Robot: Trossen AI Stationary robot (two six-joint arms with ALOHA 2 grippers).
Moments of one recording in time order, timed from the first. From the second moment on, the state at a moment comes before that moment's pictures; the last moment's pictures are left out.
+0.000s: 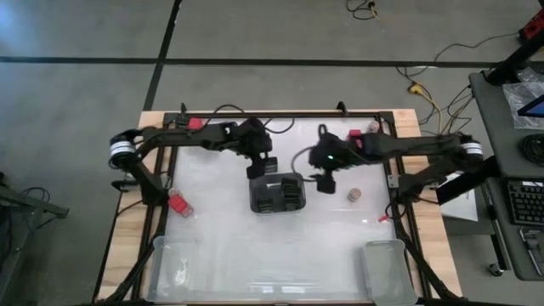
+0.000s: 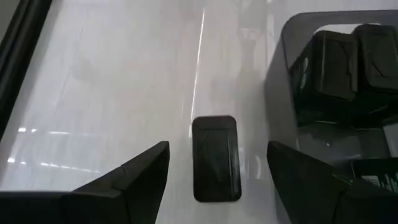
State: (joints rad) left arm 0.33 1.68 1.18 -0.39 0.12 0.23; right arm -0.09 1.36 1.15 -0.74 0.11 -0.02
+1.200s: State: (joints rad) left arm 0.34 1.82 1.23 -0.41 0.14 0.24; right arm -0.07 1.16 0.86 -0.54 0.11 0.06
